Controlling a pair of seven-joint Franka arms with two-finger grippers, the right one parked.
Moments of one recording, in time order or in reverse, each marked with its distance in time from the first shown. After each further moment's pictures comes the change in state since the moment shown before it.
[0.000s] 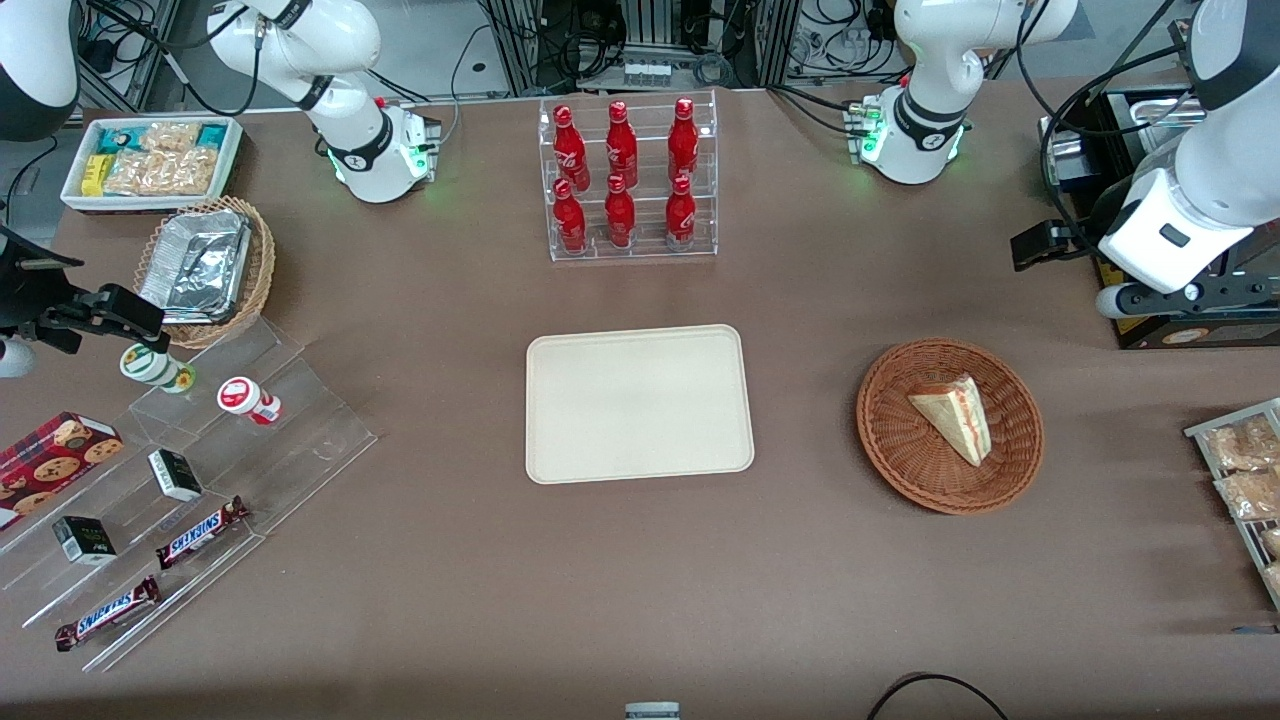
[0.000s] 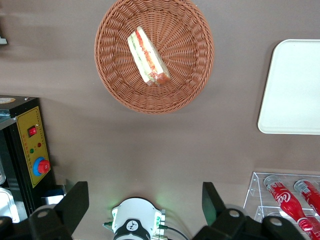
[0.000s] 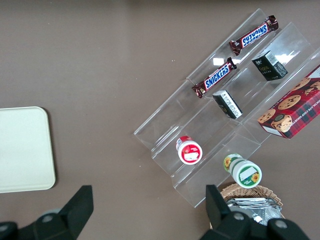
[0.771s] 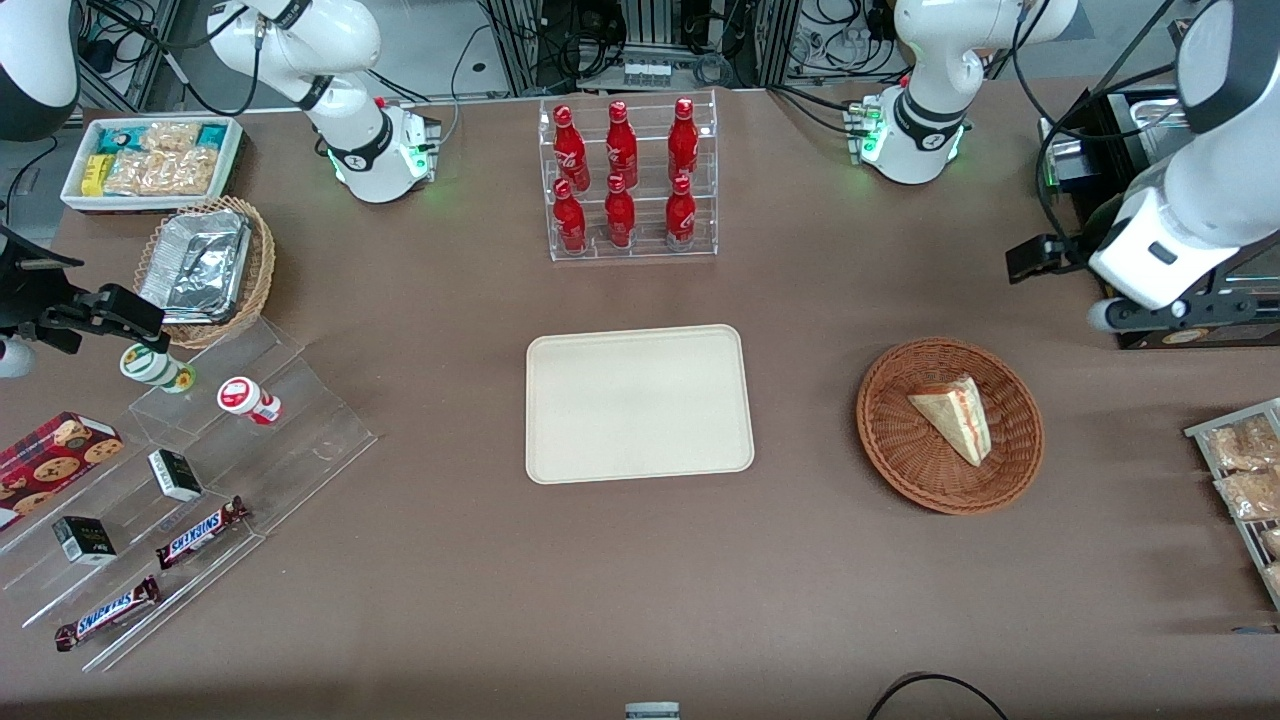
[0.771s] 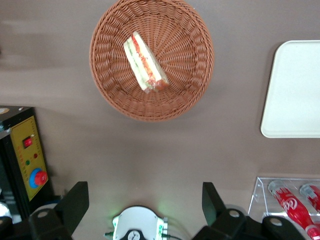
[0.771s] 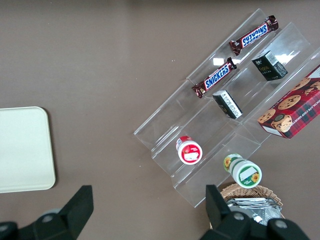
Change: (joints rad) arm 0.000 0.012 0.005 -0.083 -0.001 0.102 0.032
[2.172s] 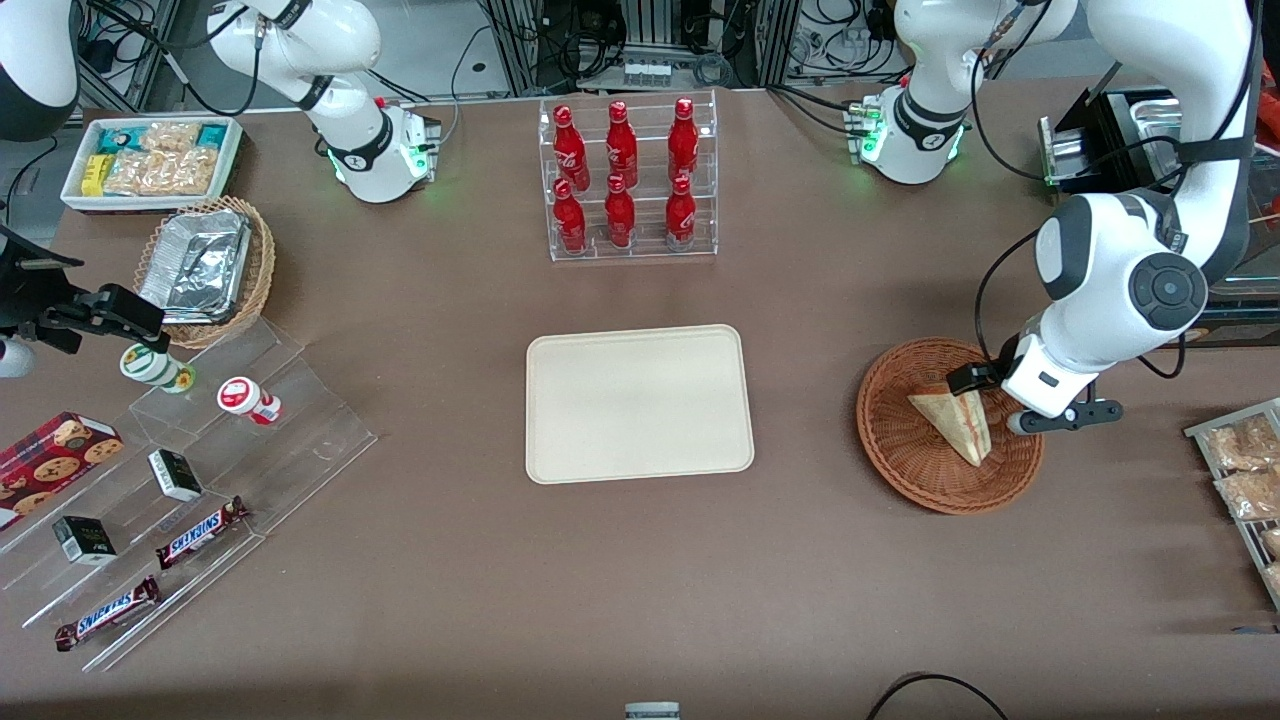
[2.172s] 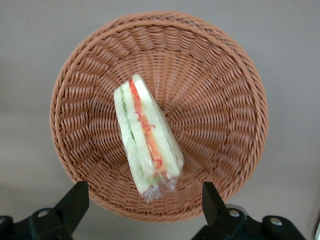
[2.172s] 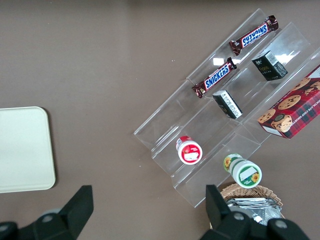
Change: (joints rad) arm 0.001 0.131 0.059 -0.464 0.000 0.766 -0.091
